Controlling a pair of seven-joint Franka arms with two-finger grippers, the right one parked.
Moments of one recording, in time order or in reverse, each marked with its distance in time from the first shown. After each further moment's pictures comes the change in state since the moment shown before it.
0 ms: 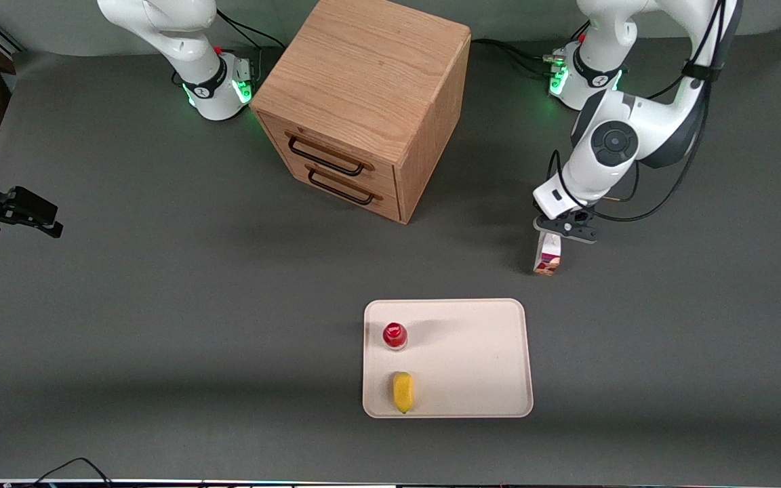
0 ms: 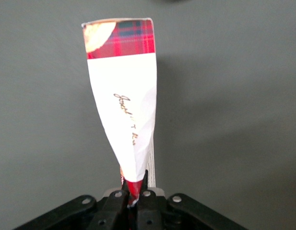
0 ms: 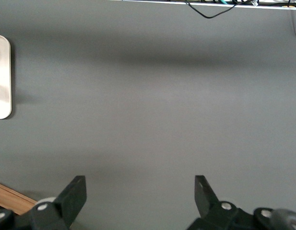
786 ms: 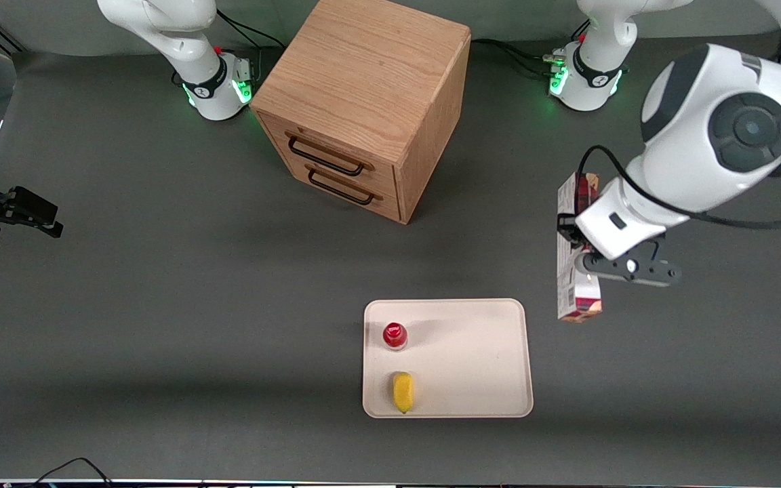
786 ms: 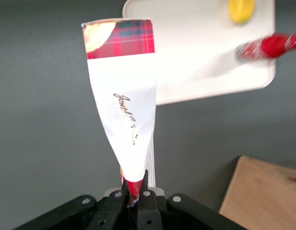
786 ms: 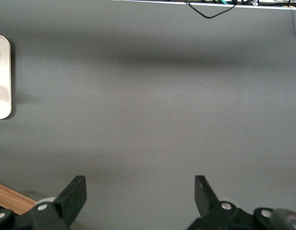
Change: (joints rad) arm -0.061 0.343 -0.001 1.000 0.000 -0.624 -0.159
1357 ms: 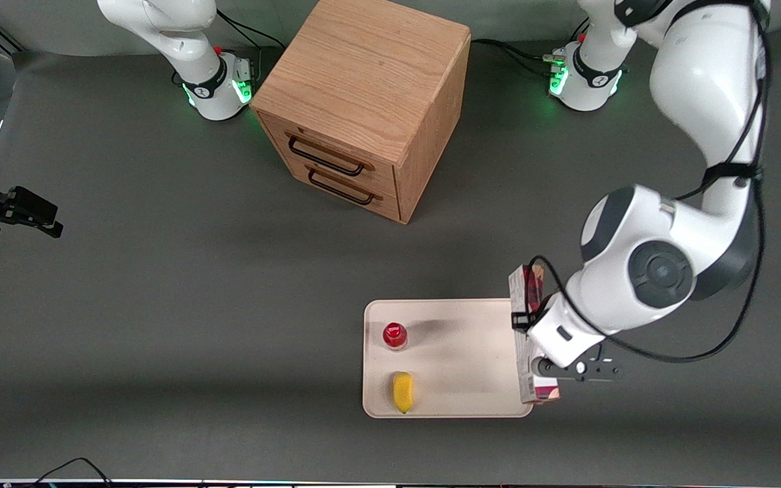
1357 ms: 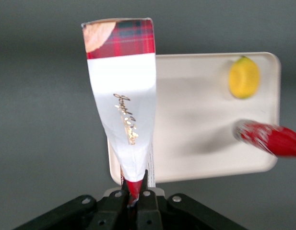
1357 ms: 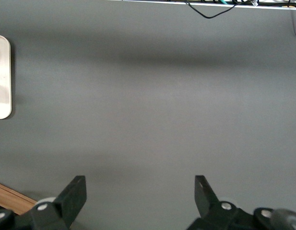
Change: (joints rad) arm -0.164 0.422 0.078 0.300 0.146 0.206 -0.122
